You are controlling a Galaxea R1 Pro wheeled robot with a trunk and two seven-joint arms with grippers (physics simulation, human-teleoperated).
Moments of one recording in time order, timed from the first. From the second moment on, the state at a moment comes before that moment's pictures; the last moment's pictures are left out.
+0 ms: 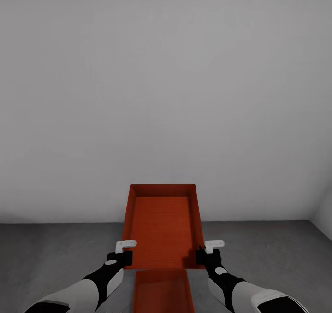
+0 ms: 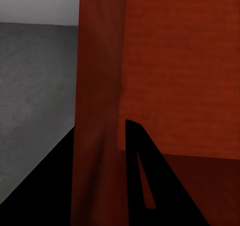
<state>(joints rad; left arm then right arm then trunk) -0.70 -0.10 -0.08 -0.10 0.11 -0.08 0.17 -0.72 0.11 0.17 0.03 -0.10 -0.37 -0.11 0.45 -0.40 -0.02</state>
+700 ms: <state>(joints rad) -0.70 -0.10 -0.08 -0.10 0.11 -0.08 0.17 -0.72 0.11 0.17 0.03 -0.10 -0.37 -0.11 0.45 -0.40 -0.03</state>
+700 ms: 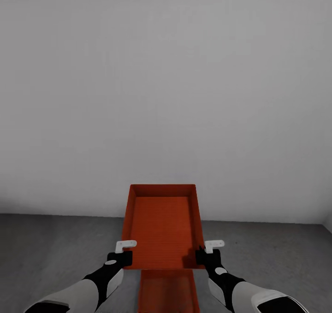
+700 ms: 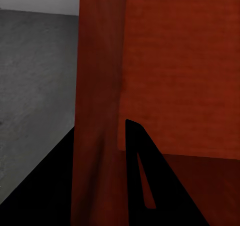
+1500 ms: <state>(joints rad) -0.70 -0.10 -0.08 -0.10 0.11 -0.08 0.17 -0.72 0.11 0.18 0.03 -0.10 -0.37 -0.11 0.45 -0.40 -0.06</state>
